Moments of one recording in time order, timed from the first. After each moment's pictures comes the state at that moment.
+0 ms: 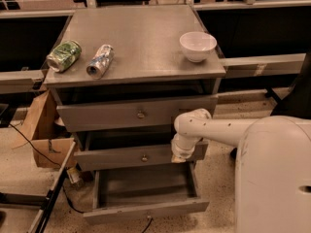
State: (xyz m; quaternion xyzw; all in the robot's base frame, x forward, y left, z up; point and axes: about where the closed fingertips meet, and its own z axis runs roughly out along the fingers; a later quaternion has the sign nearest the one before) arm 0.604 -0.098 0.437 -0.71 0.69 0.05 0.07
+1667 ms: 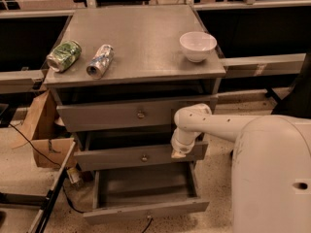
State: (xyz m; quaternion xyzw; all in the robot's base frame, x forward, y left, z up) arm 0.620 -0.099 0.447 -0.71 0.69 0.05 0.07
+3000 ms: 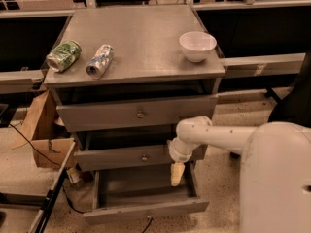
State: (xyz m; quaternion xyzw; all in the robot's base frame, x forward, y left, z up) arm 0.611 -0.077 0.418 -0.73 0.67 0.07 0.12
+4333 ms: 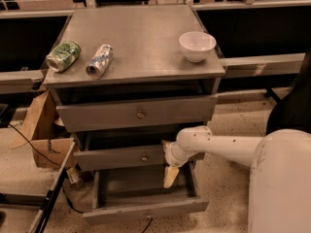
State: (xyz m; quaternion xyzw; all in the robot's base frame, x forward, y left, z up) arm 0.608 -0.048 0.404 -0.73 0.65 0.08 0.19
